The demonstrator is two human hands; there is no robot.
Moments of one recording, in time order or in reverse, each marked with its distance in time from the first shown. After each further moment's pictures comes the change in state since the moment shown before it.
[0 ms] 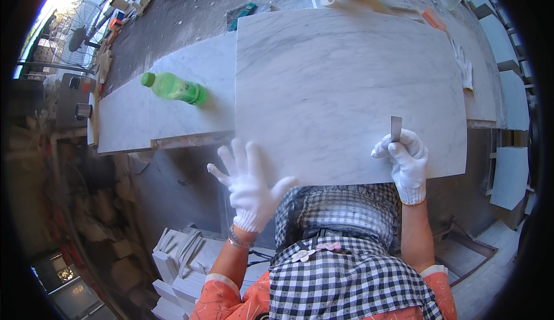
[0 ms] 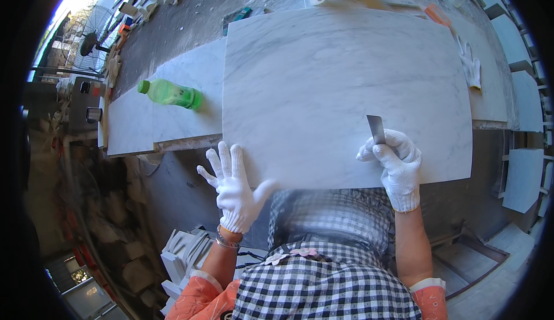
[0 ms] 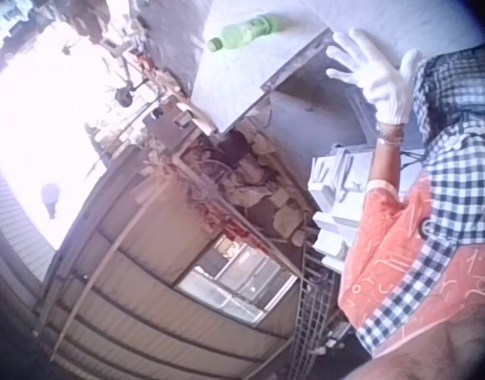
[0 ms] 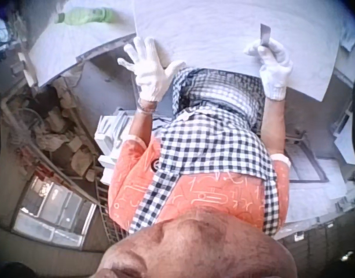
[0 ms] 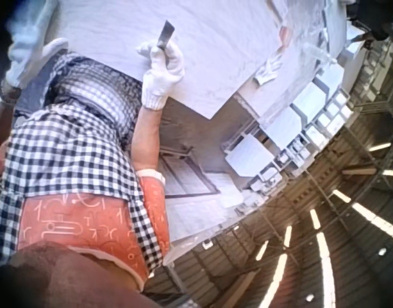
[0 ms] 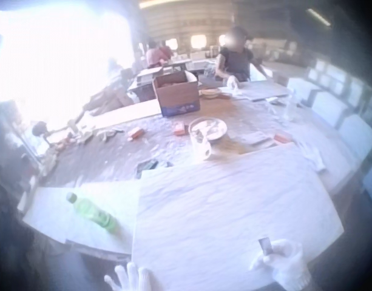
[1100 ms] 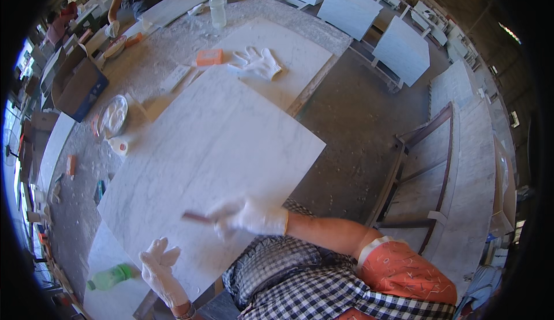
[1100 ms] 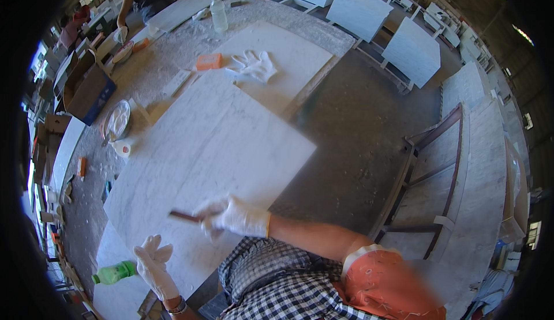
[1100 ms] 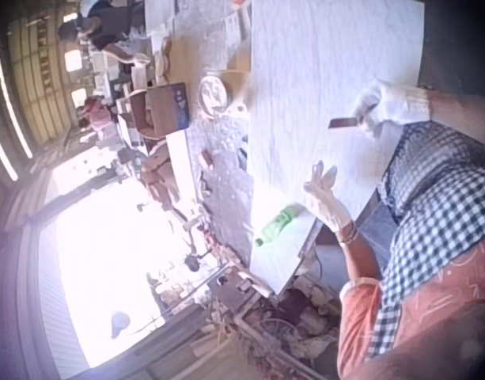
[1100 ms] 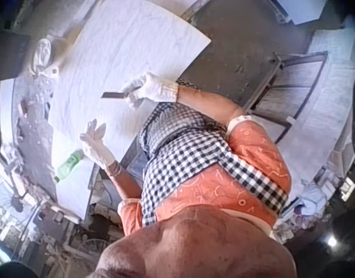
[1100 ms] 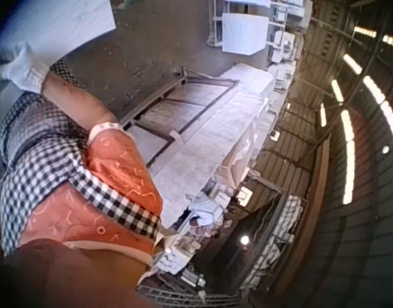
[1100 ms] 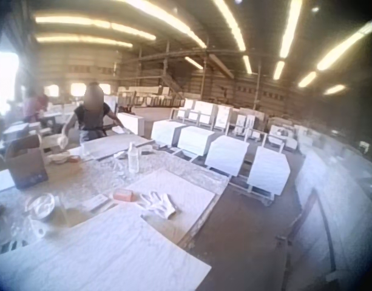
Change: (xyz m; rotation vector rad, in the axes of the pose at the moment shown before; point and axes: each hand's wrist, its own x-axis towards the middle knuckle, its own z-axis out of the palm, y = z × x) left_hand 0.109 0.073 -0.038 -1.210 -0.033 -0.174; right_hand 0.004 -0.016 -0.007 0.157 -0.191 0.273
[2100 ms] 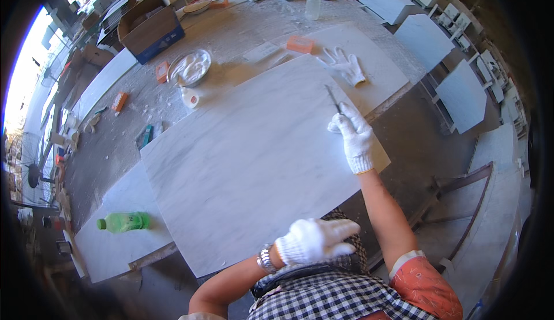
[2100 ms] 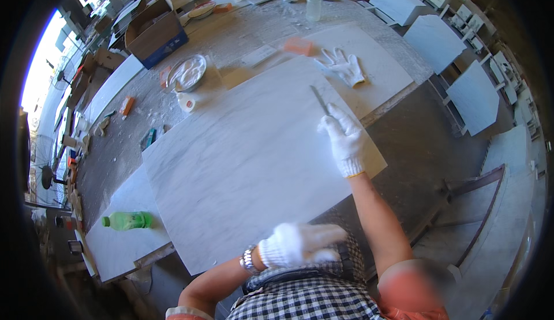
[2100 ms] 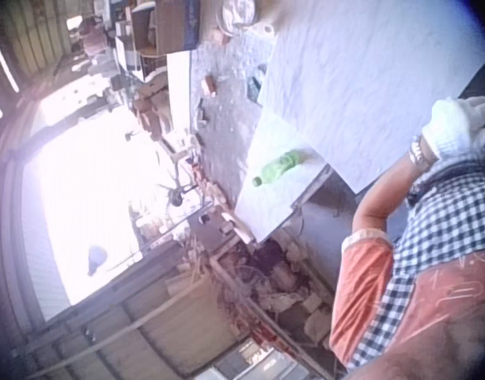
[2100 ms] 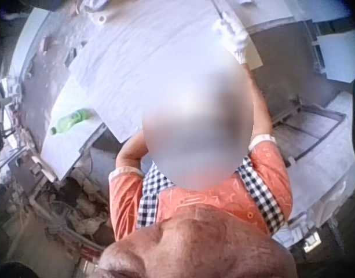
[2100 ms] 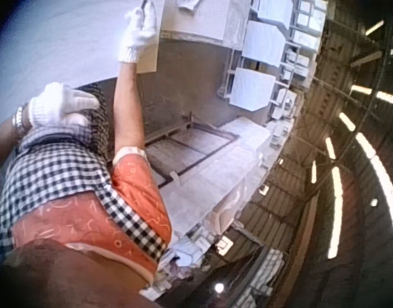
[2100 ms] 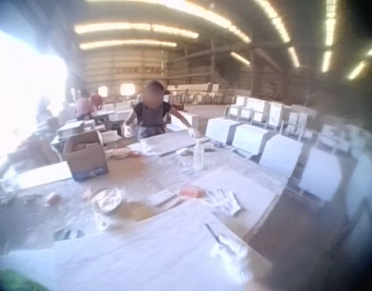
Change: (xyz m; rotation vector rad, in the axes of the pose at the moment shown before) left_hand -0.050 0.017 0.144 0.263 -1.417 0.700; right_hand 0.047 -0.054 -0.122 -0.343 0.830 -0.647
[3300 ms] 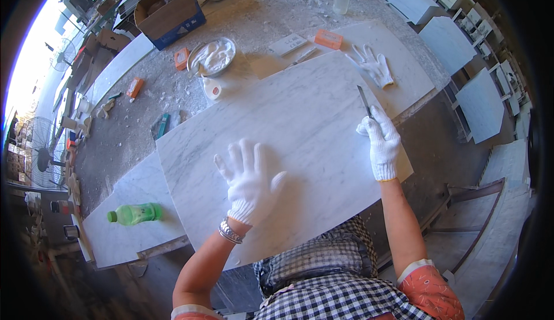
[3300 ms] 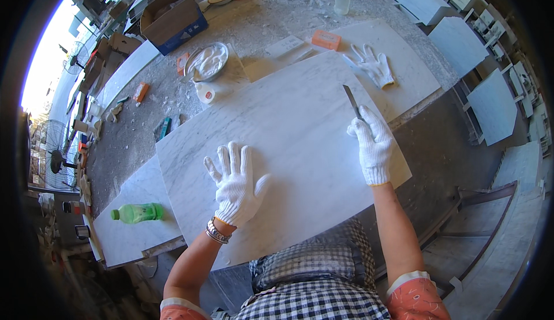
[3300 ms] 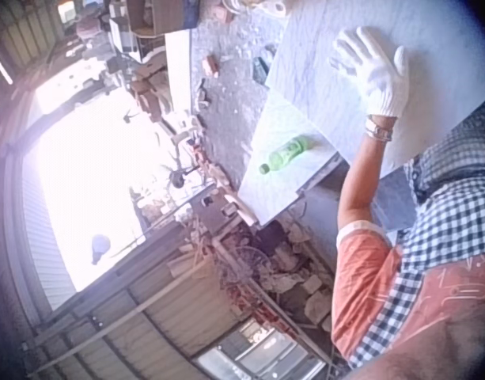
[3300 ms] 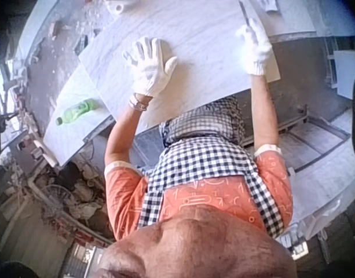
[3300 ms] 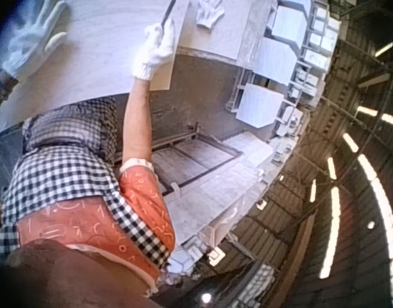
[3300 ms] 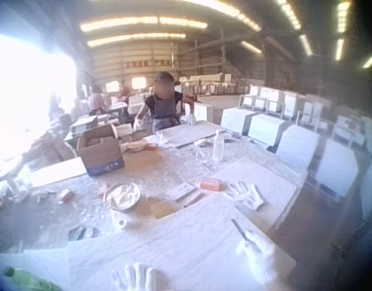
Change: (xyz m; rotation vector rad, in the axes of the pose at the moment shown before) left_hand -0.063 -0.084 -0.095 0.890 0.576 -0.735; right_hand 0.002 0.004 -0.001 -0.086 -0.019 -0.135
